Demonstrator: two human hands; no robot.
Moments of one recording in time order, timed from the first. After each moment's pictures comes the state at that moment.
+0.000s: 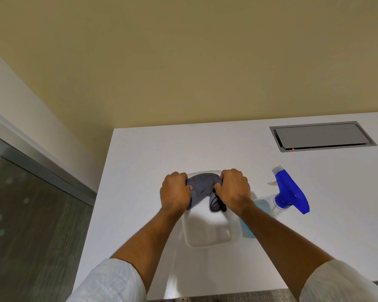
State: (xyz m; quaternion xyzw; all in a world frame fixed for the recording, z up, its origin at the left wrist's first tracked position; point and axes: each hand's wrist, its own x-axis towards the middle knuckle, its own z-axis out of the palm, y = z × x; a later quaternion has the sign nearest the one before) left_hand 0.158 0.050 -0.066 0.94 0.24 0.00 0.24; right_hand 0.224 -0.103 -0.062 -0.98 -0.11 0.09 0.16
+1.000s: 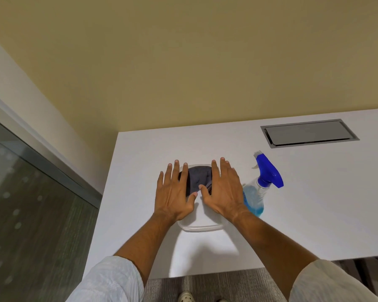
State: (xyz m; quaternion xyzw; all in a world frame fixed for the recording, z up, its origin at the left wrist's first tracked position) left_hand 0.097 0.039 -0.057 0.99 0.09 0.03 0.10; right_hand 0.164 -0.117 -0.046 -0.97 -0.20 0.05 0.16
